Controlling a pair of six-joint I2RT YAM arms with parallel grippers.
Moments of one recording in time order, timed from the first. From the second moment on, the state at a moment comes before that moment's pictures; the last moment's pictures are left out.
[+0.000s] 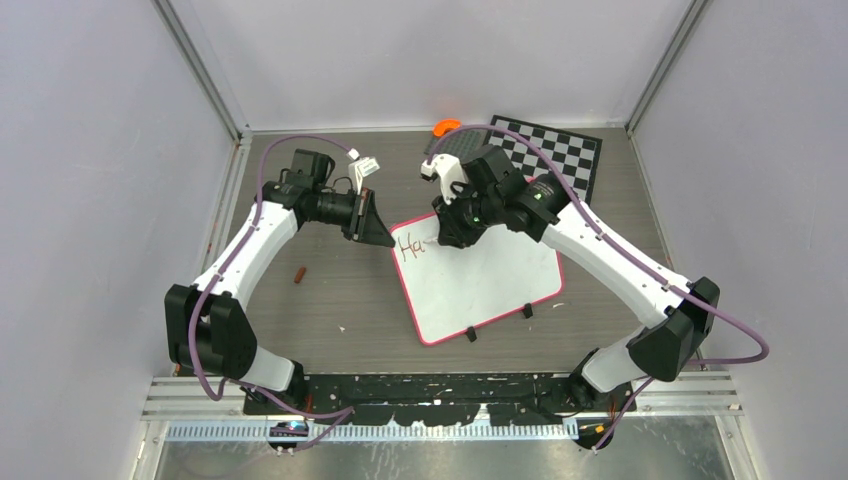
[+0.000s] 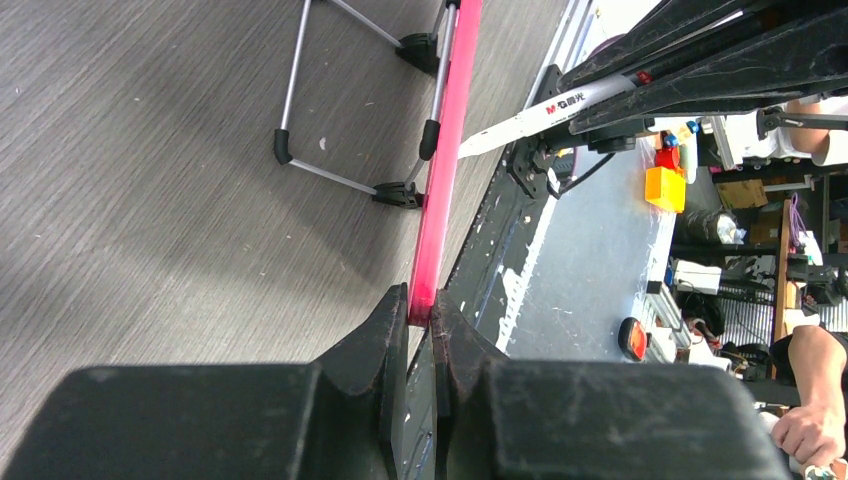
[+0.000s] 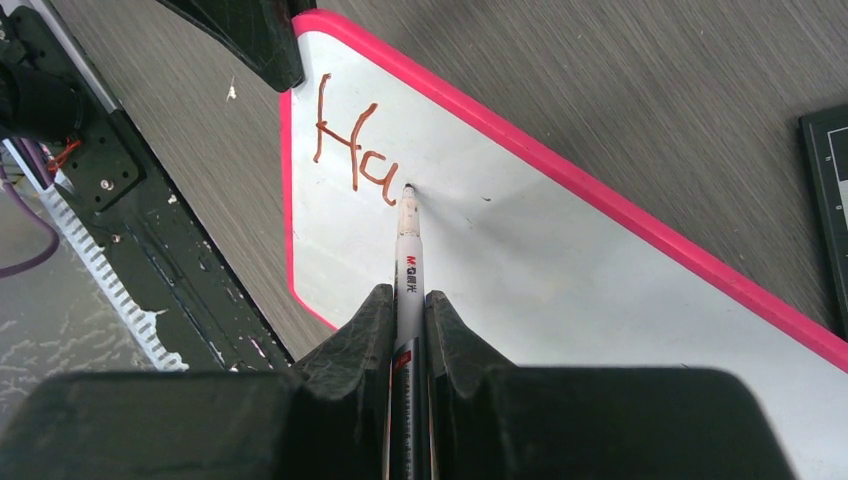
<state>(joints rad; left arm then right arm) -0.25 1.46 1.24 -0.75 1.02 0.03 0.74 1.48 1.54 -0.85 -0.25 -0.05</state>
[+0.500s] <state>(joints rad) -0.25 1.46 1.24 -0.75 1.02 0.03 0.71 1.49 1.59 -0.85 -0.25 -0.06</state>
